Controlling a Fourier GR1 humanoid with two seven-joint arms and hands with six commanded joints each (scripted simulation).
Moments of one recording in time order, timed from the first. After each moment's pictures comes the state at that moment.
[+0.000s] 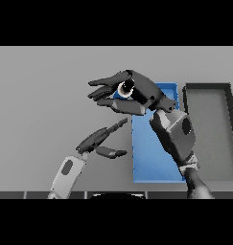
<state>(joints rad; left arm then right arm) -0.19 0.00 -0.37 -1.60 -0.15 -0.42 0.11 -1.02 -0.14 0.07 -1.72 -0.54 0.21 0.54</state>
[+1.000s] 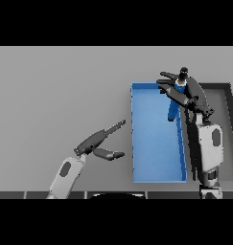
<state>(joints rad) -0.16 0.02 -0.37 -1.62 -0.16 -0.42 0.10 -0.55 -0.33 -0.07 -1.62 -0.35 0.13 0.61</state>
